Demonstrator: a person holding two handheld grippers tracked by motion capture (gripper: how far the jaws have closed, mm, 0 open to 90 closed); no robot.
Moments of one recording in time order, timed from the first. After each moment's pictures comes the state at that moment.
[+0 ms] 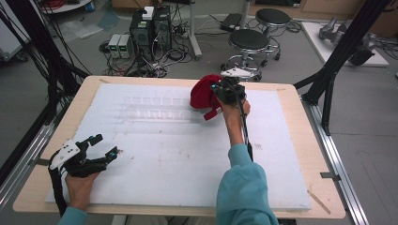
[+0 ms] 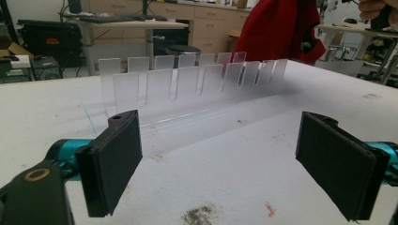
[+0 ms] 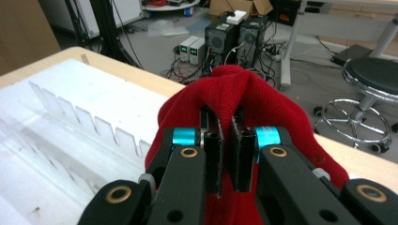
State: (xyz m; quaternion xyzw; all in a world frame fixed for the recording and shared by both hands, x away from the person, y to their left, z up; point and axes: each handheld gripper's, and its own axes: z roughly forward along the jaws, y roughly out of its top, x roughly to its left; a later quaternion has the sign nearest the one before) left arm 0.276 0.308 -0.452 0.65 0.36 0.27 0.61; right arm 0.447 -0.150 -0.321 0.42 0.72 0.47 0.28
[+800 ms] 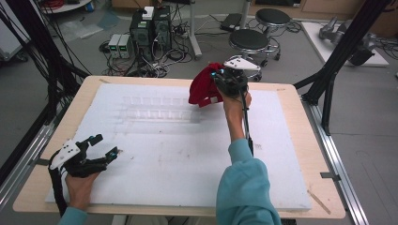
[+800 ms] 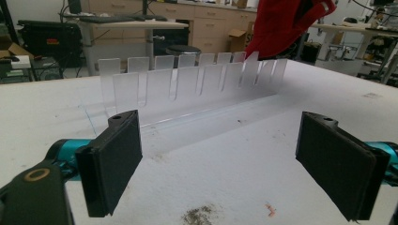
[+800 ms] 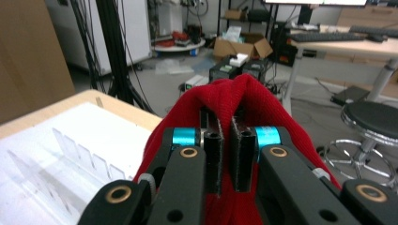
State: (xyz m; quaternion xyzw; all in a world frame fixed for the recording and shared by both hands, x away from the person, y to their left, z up) left arm 0.276 0.308 -0.452 0.65 0.36 0.27 0.61; right arm 0.441 -0.150 -0.287 0.39 0.69 0.53 0.31
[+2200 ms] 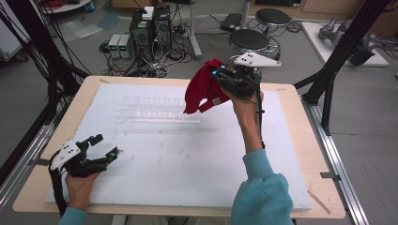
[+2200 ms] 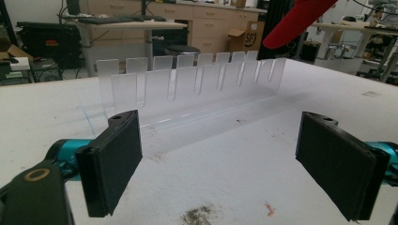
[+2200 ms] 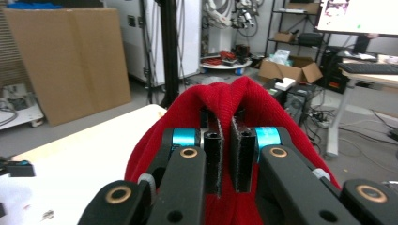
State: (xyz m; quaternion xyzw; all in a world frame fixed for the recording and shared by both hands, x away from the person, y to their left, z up) left arm 0.276 0.307 -0.452 0.65 0.36 0.28 0.61; right arm 0.386 -0.162 -0.232 0.31 0.71 0.58 0.25
